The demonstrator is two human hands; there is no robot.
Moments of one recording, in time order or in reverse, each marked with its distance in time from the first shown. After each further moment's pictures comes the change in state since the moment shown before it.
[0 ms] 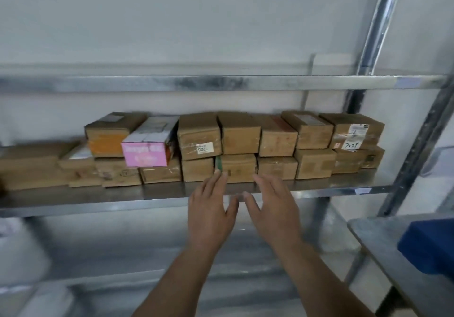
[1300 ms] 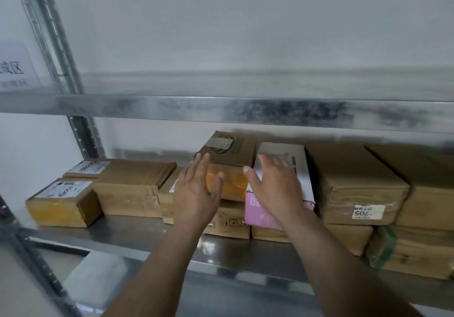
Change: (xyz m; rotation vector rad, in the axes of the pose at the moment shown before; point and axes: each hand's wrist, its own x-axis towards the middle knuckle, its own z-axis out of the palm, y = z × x) left_hand 0.192 -0.343 -0.119 0.139 0.215 -0.262; right_hand 0.243 -0.249 0.266 0.071 -0.232 -0.163
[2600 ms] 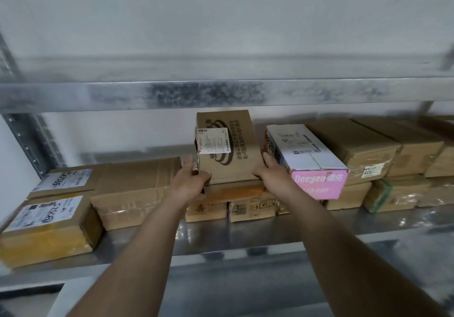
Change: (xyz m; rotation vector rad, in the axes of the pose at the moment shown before) left_hand 0.067 -0.142 -0.042 -0.657 -0.586 -0.384; right_hand -0.001 -0.098 0.071 0.628 -0.135 0.585
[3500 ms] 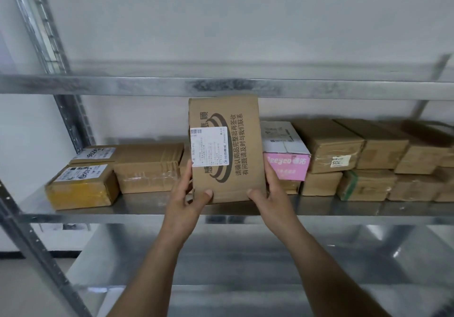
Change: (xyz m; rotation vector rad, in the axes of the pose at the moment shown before) left_hand -0.178 -0.022 0.045 -0.241 0.118 0.373; right_hand -0.153 0.054 -0.045 0.123 -0.058 -0.328
